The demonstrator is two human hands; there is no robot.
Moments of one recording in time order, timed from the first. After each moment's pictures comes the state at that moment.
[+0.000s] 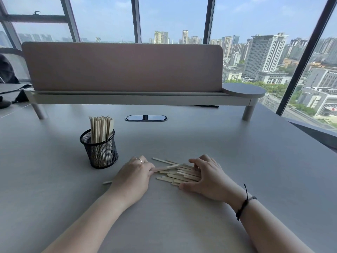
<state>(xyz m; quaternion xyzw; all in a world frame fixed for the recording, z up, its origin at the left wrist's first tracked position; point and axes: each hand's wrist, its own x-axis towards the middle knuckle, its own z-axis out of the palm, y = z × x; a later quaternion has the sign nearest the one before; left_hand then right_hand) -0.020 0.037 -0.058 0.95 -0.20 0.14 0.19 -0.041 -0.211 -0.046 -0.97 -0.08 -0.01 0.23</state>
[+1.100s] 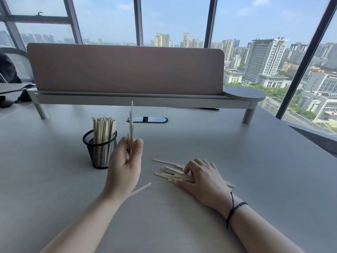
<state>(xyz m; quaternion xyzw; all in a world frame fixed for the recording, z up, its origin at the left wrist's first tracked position) -0.035 0.036 -0.019 0.72 -0.17 0.26 0.62 -0.042 -0.196 -0.058 -0.97 -0.12 -0.11 0.15</state>
